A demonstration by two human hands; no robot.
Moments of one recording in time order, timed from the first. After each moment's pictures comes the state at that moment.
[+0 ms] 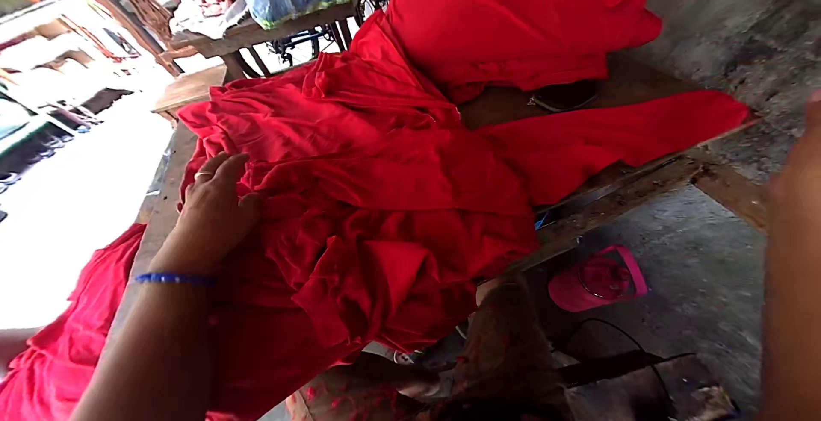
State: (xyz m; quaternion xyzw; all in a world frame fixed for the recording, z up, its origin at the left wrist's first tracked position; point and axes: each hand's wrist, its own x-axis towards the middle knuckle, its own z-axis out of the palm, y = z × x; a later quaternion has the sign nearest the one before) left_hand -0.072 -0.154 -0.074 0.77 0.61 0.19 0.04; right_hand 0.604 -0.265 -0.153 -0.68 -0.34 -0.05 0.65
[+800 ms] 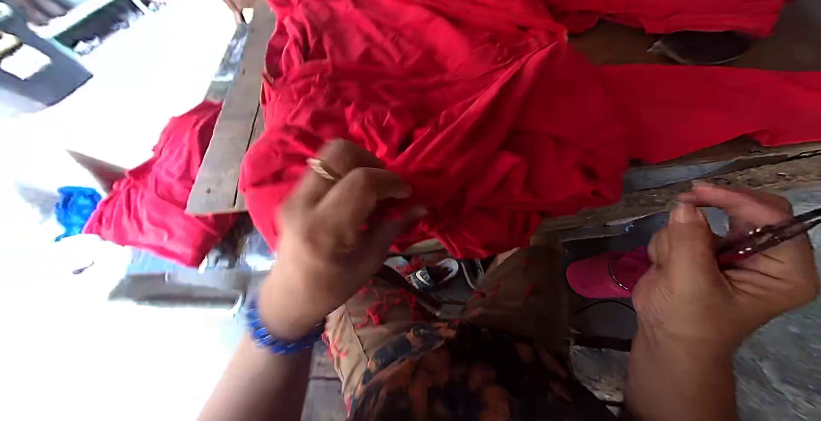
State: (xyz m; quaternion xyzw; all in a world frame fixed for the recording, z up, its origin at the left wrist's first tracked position) left_hand -0.019 -0.342 -0.090 0.82 0.37 0.43 -0.03; right_hand 0.305 -0.357 -0.159 -0.43 -0.57 0.11 0.69
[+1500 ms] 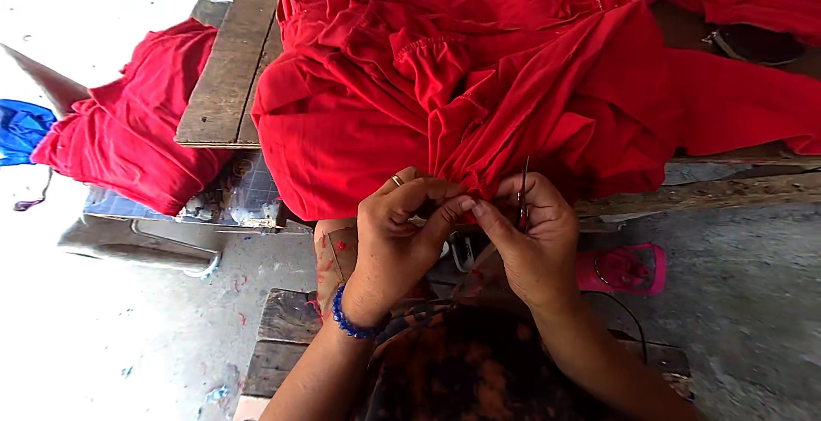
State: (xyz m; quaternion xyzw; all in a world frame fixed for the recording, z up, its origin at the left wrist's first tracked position) left_hand 0.002 -0.375 -0.171 0.65 0.38 0.61 0.26; right_hand 0.164 -0.366 -0.173 -0.35 -0.60 0.41 0.59
